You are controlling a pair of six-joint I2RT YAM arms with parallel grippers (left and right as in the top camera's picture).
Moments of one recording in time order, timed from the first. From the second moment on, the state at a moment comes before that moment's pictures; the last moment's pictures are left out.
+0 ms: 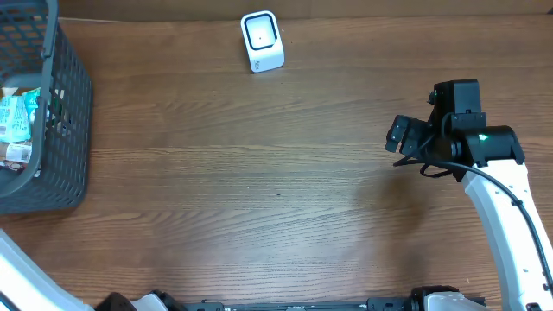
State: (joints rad) left arm 0.68 1.46 1.99 -1.10 0.22 -0.22; right arm 0.05 1.36 1.19 -0.97 0.02 0.36
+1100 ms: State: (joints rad) left arm 0.09 1.31 1.99 -1.37 0.21 -0.15; right arm 0.05 1.36 1.19 -0.97 0.02 0.36
